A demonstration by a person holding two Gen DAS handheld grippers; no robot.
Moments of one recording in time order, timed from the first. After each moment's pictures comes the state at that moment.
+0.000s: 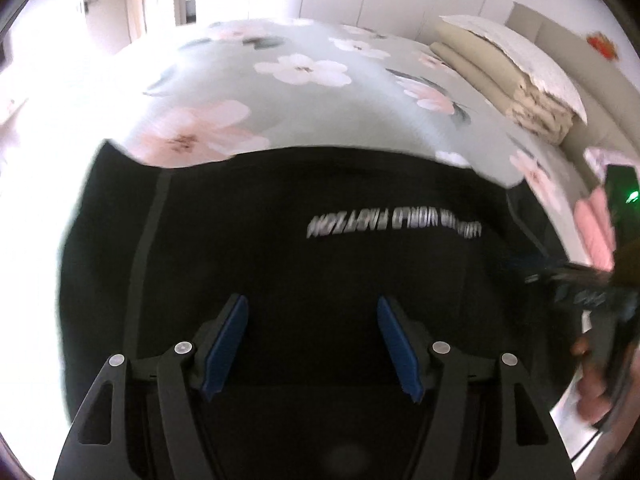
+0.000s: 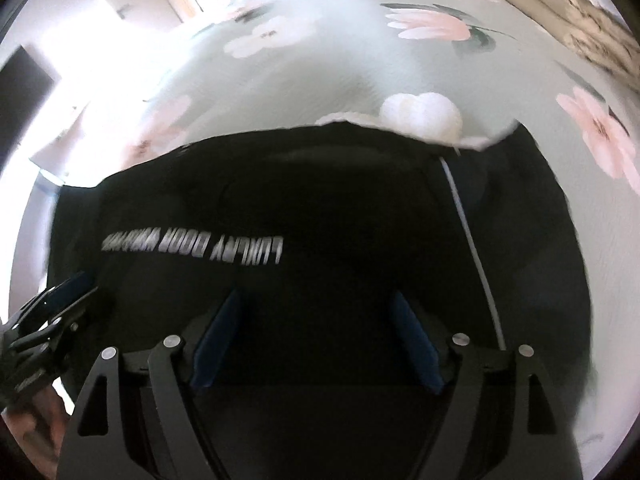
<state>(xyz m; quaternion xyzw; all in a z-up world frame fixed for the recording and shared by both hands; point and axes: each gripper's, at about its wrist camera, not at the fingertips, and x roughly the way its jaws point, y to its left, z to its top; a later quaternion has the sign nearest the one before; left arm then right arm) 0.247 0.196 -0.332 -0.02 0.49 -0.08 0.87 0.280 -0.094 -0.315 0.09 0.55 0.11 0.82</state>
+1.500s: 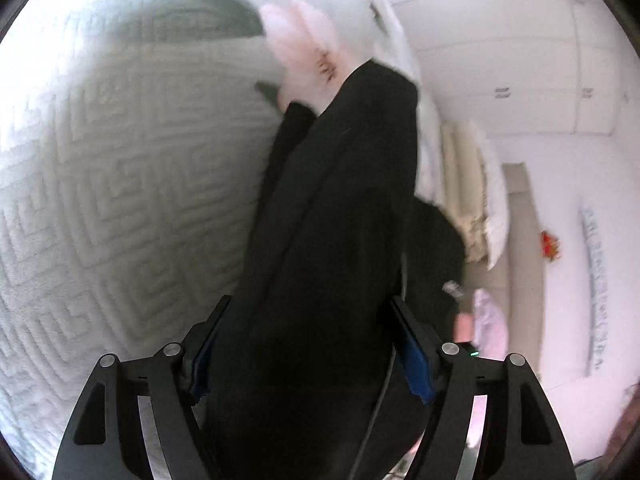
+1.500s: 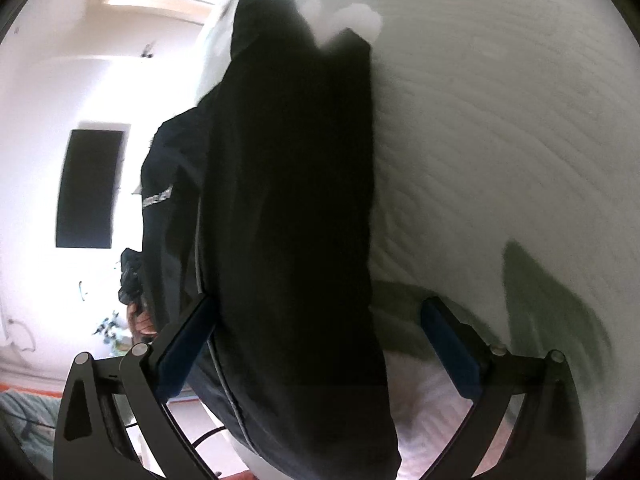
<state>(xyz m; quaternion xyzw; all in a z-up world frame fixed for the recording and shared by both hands) 0.257 0.419 -0.430 -0.46 0.52 -0.17 0.70 0.291 -0.272 -0.393 0.33 0.62 0.27 0.66</state>
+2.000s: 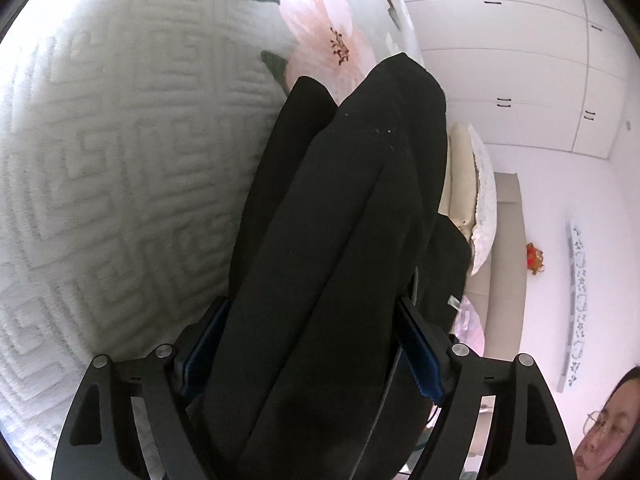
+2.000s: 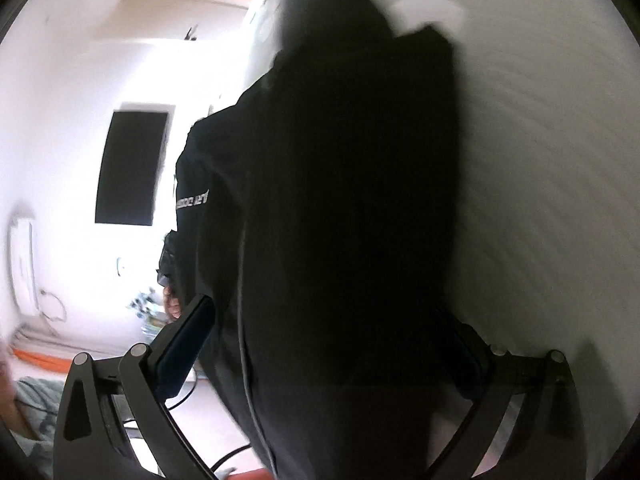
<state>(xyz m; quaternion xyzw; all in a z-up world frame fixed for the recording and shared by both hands) 0.273 0.401 -0.452 -0.49 0.54 -0.18 0.66 0.322 -0.236 -0.403 0.31 0.60 0.35 0.65</state>
